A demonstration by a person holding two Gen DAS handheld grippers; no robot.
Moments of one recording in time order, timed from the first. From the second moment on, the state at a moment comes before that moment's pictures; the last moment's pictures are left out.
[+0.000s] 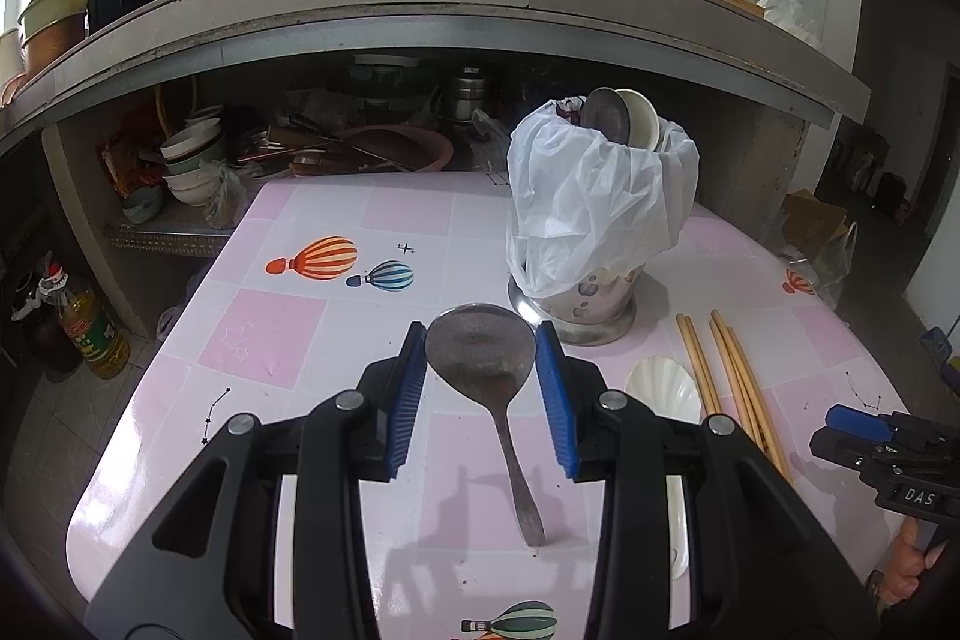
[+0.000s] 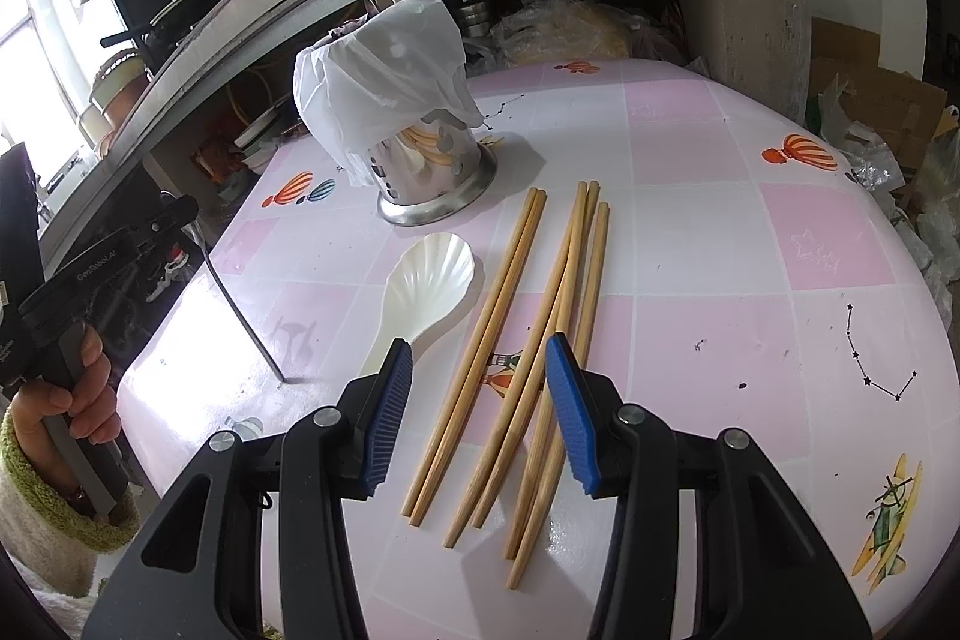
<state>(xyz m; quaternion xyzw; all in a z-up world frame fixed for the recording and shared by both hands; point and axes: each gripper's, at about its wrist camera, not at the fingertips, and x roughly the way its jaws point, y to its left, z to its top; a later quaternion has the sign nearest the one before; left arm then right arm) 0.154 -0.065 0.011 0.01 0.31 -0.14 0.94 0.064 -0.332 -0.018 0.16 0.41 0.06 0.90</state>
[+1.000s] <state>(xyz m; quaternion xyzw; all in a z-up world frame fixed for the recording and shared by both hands) 0.149 -0.038 0.041 -0.01 0.27 -0.13 0.96 0.117 -0.347 -0.024 0.17 0.39 0.15 0.89</state>
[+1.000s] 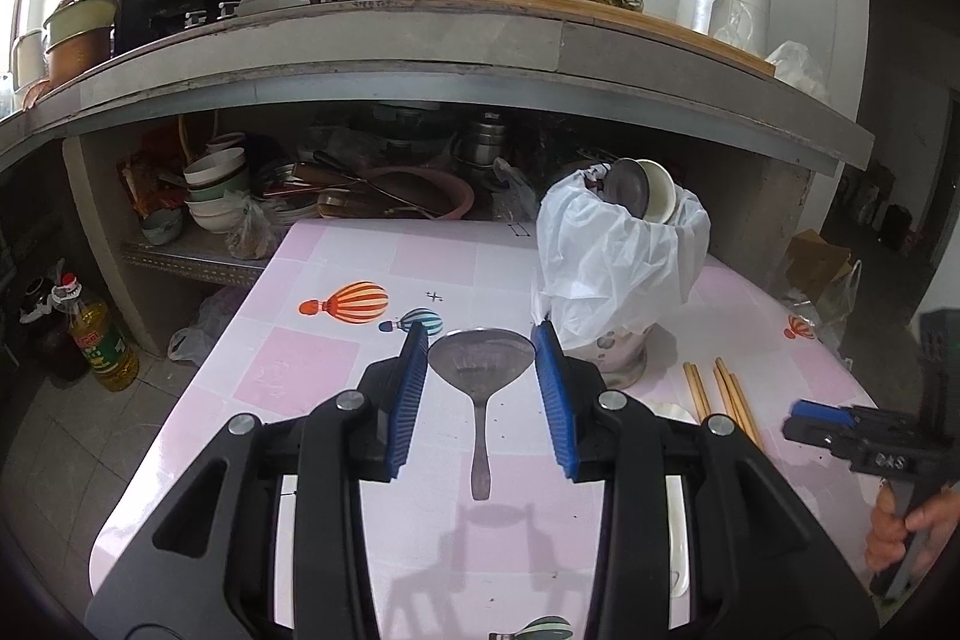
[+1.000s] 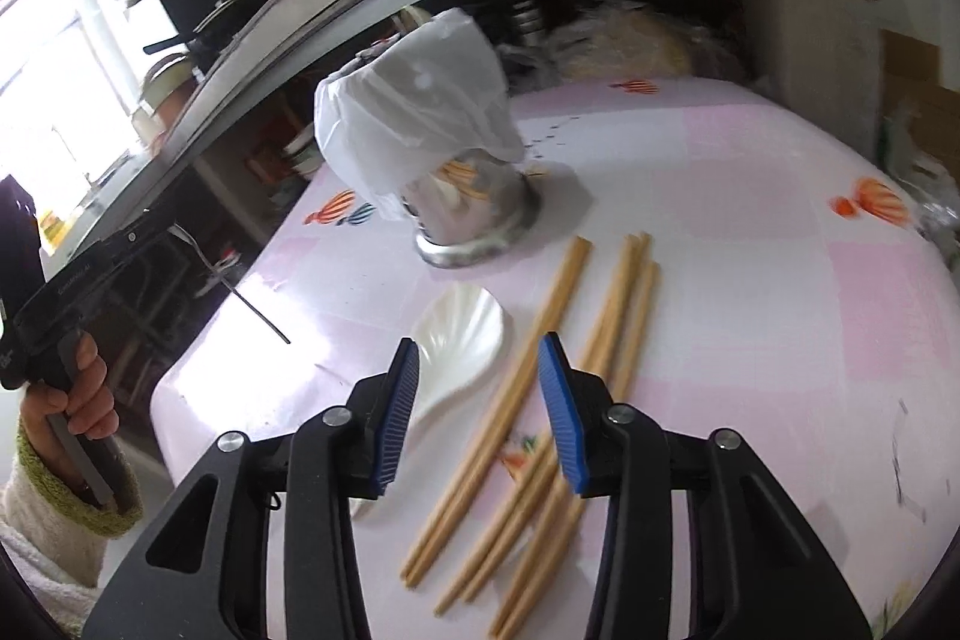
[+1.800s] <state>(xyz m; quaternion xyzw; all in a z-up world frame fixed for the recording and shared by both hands) 0.161 -0.026 0.034 -0.02 0.28 -0.11 0.95 0.218 -0.320 -0.084 0.13 0.50 0.23 0.83</state>
